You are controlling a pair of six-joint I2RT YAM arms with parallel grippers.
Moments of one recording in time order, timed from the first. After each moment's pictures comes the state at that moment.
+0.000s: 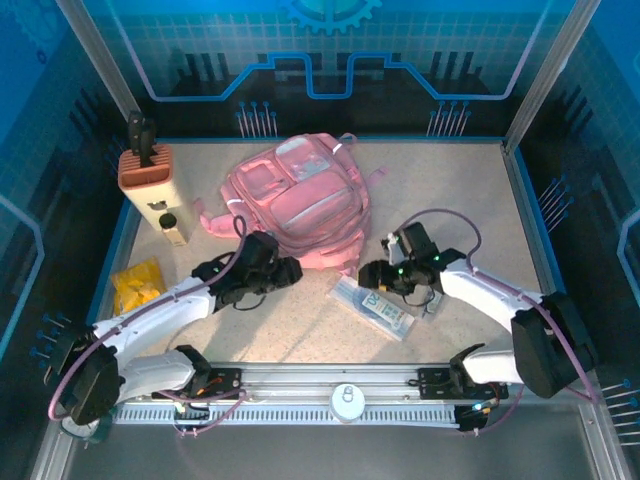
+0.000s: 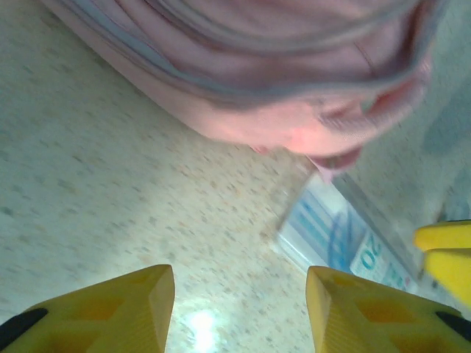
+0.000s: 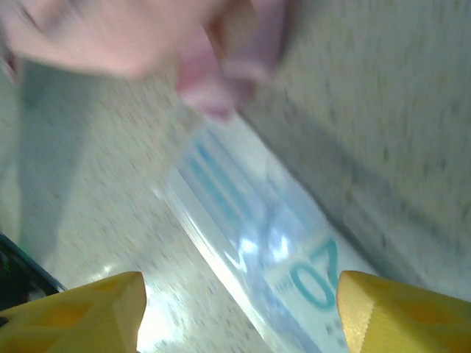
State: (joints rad) left arm -0.68 1.15 0.70 -0.41 0.02 -0.96; right arm 0.49 1.30 0.66 -0.46 -0.42 0.58
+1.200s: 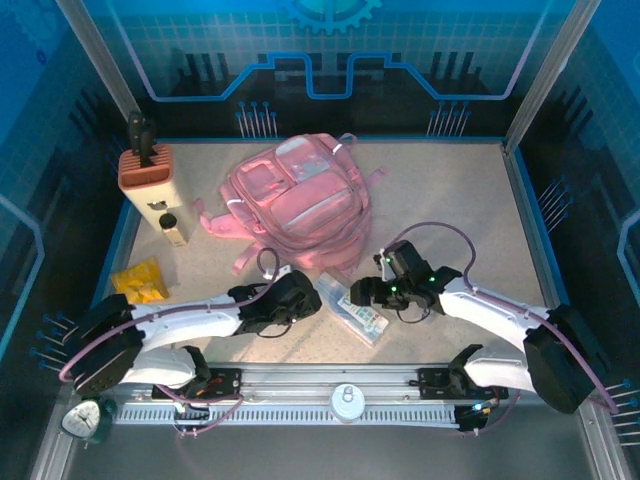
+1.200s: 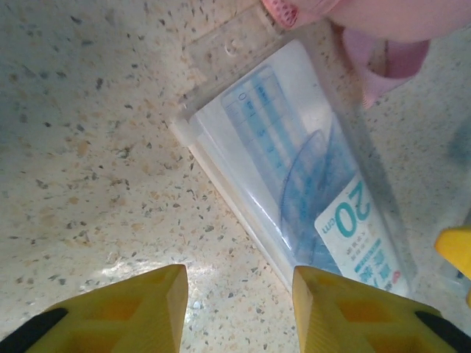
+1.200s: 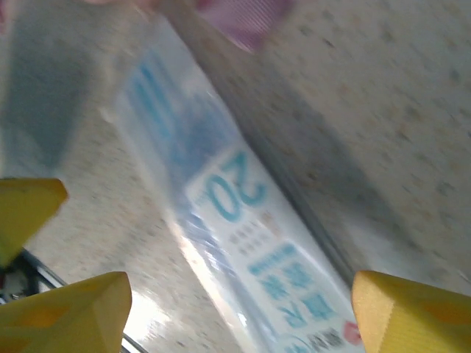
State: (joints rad) left arm -0.97 1.32 0.60 -0.23 -0.15 -1.32; right arm 0.62 1.21 0.57 -0.40 -0.34 0.66
